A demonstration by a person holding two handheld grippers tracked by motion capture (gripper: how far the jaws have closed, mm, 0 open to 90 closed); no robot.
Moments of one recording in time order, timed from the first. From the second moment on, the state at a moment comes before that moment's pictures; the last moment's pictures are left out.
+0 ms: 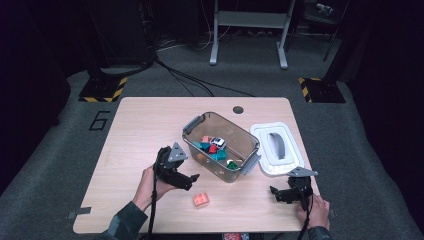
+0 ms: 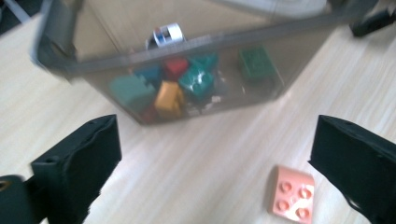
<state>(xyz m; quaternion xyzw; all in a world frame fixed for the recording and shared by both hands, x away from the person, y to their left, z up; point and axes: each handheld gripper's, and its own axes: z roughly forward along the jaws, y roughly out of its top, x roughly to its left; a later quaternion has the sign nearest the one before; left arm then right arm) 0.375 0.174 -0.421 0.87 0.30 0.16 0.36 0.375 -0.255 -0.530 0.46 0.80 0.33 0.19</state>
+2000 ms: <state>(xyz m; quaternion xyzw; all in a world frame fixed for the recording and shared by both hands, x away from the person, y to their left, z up) 0.396 0.195 -0.428 0.86 0.34 0.15 0.34 0.375 -0.255 -0.530 0.46 0.80 0.33 0.19</state>
